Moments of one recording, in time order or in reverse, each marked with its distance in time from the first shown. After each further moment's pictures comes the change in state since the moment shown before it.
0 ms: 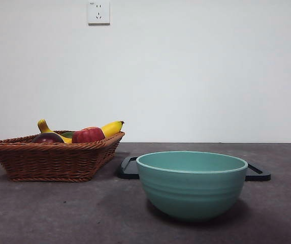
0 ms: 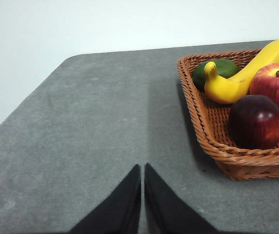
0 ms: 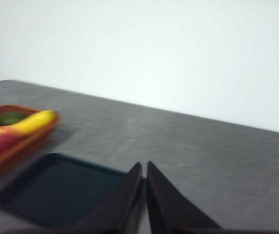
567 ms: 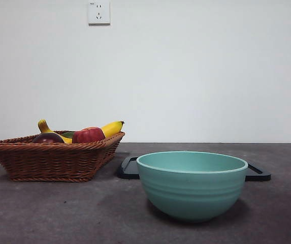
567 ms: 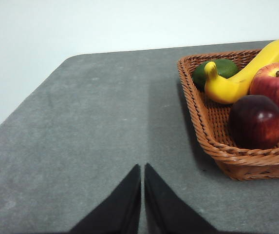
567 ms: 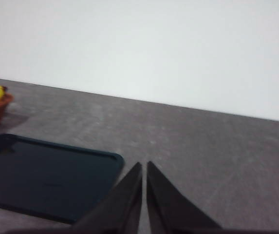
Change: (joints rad) left arm 0.000 0.000 0.000 0.000 0.000 0.000; right arm -0.008 -0.263 -0.399 0.201 0.102 0.002
